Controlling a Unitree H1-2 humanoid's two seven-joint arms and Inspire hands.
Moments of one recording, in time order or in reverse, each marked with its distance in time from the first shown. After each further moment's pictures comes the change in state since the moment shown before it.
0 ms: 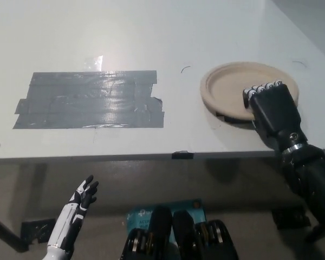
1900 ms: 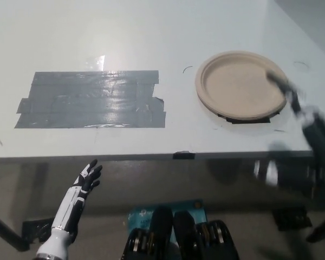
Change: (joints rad) left_arm -0.083 0.000 -0.002 0.037 -0.001 0.002 0.000; right_arm 0.557 -0.022 -0.321 -1.360 0.856 0.214 0.636
